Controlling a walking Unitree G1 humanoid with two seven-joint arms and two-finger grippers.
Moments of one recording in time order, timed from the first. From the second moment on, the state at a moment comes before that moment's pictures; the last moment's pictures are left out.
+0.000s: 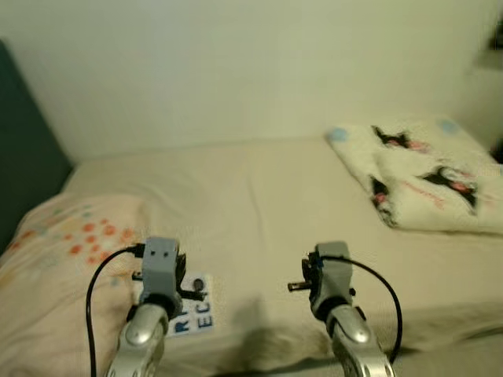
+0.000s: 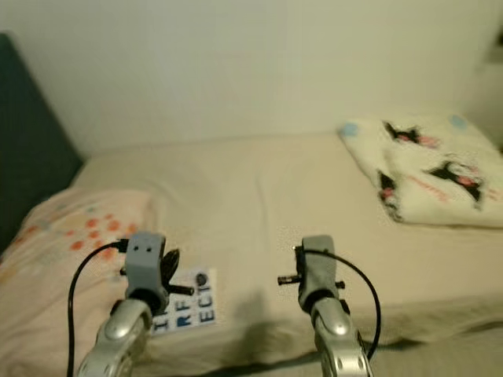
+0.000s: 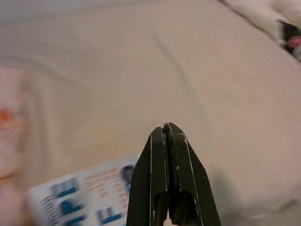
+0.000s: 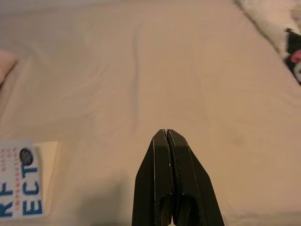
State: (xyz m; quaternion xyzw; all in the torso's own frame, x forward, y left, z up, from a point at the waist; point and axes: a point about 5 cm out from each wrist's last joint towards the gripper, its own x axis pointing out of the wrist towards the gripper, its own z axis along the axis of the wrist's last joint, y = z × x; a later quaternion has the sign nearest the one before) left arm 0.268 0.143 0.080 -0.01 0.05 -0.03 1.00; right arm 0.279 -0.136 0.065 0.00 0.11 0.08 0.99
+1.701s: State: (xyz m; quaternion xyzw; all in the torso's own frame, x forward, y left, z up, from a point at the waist) left arm 0.271 0.144 0.076 -0.02 0.06 -0.03 1.00; right arm 0.278 -0.130 0.063 0.00 0.11 0.12 0.99
